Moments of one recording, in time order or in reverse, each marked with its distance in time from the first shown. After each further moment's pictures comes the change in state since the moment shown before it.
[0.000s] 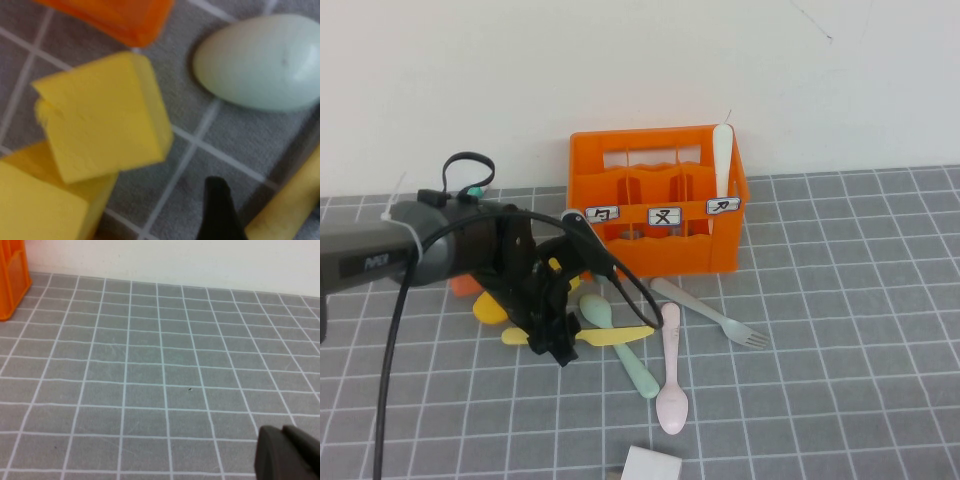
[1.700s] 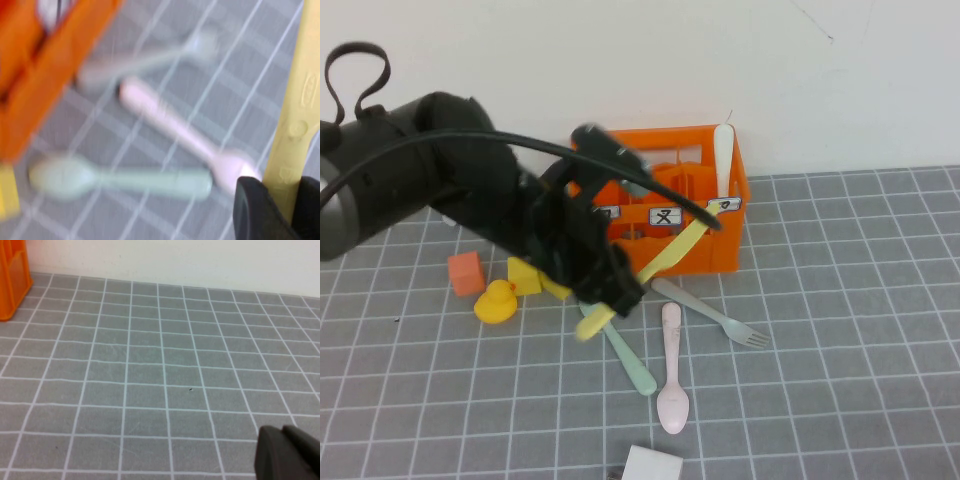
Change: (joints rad) right arm 0.000 0.000 0.000 0.000 0.000 0.000; left arm -0.059 -0.327 -0.043 -0.444 0.325 0.041
